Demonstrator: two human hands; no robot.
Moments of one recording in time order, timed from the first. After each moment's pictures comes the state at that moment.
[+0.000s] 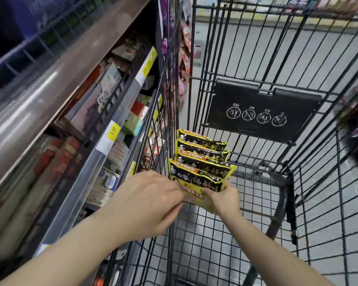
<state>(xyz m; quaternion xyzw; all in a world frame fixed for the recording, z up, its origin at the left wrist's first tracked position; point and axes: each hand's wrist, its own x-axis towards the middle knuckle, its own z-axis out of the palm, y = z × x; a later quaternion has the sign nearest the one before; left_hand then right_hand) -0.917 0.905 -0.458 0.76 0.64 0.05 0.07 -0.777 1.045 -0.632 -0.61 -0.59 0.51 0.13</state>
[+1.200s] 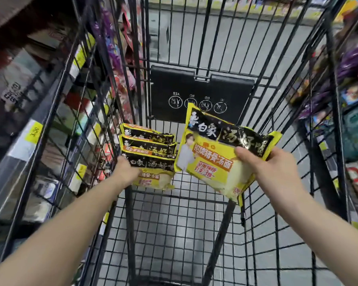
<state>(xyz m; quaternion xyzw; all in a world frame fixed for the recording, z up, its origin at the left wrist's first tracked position) -0.909 1.032 -0.619 0.19 0.87 0.23 0.40 -0.638 1.127 -0.479 -0.58 -0.60 0.48 0.28</state>
